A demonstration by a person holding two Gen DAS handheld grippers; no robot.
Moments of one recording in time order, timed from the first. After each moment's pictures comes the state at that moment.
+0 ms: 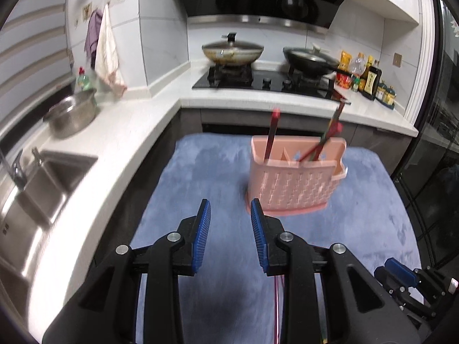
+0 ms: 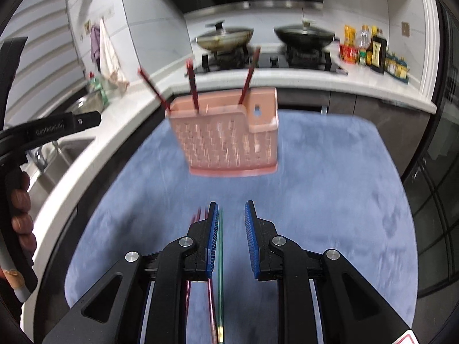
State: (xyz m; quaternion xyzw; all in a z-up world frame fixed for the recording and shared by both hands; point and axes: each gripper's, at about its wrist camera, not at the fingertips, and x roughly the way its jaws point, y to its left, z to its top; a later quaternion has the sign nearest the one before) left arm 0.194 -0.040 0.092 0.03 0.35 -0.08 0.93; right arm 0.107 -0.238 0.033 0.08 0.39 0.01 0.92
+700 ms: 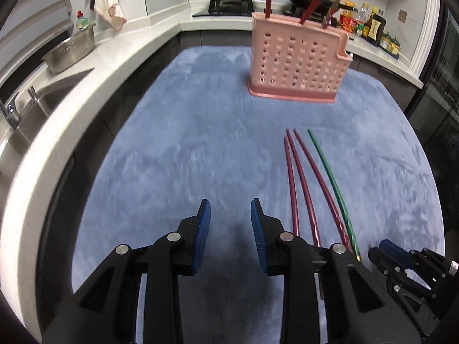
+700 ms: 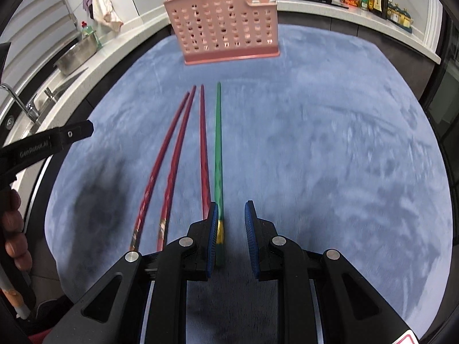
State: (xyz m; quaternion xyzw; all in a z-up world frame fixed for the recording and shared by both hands) left arm 0.114 -0.029 -0.028 0.04 0.46 -0.08 0.88; right arm 0.046 -0.217 -0.070 0.08 0.49 0.02 0.87
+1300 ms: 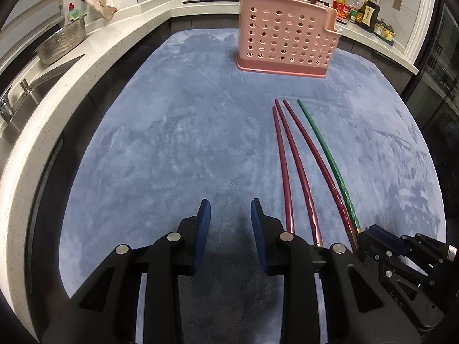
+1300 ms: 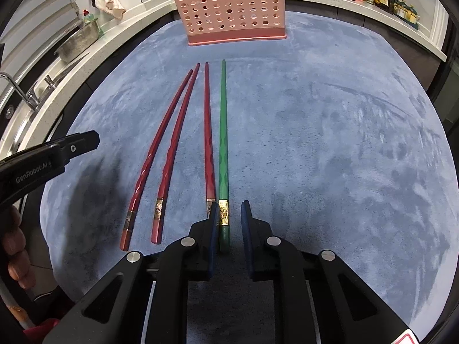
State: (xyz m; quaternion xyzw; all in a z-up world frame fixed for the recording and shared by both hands) left arm 0.097 -0.038 -0.047 0.04 0.49 -0.10 0.87; right arm 0.044 -0.213 -0.086 0.08 0.51 0.03 0.86
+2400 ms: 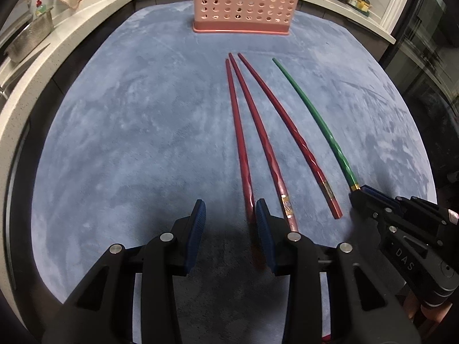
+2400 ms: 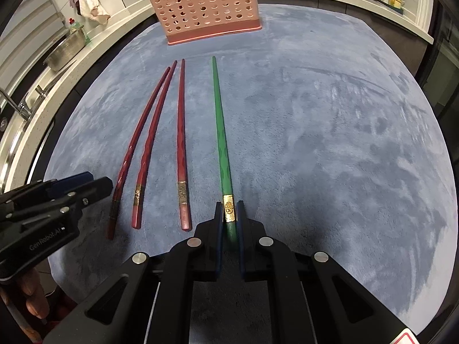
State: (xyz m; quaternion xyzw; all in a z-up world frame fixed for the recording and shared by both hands) left arm 0.069 -0.066 -0.074 0.06 0.54 -0.16 0.83; right arm 0.027 -0.232 -0.090 0.10 0.52 0.00 0.85
